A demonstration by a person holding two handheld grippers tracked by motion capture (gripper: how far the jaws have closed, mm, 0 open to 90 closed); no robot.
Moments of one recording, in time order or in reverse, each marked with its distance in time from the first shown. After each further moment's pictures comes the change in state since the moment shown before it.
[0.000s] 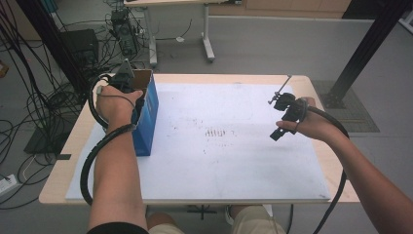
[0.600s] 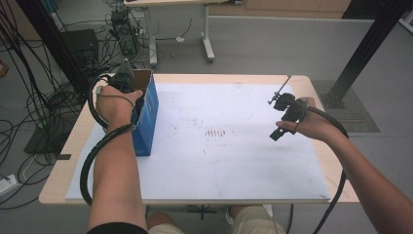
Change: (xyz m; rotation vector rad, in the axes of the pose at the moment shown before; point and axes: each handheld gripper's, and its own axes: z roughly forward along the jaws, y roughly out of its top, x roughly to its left) left arm 0.001 0.000 0.000 0.001 -0.004 -0.002; right arm 0.000 0.000 0.000 -0.001 0.001 -0.001
